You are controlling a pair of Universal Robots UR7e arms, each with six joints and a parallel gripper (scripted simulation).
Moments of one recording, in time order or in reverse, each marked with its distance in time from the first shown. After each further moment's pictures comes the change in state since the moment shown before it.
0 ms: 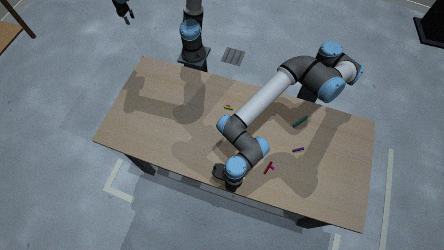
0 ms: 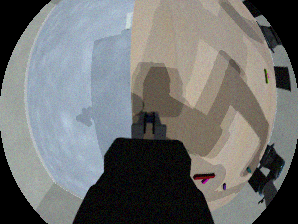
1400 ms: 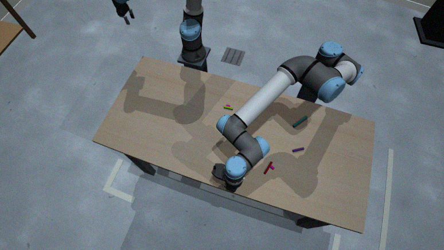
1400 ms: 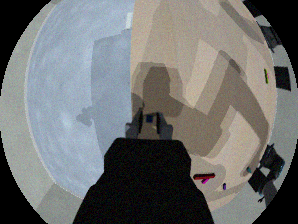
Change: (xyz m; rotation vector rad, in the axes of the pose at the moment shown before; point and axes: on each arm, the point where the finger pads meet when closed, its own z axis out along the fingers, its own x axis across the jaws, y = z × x) left arm 0.000 0.000 0.000 0.000 0.000 0.000; right arm 0.000 0.000 0.000 0.000 0.000 0.000
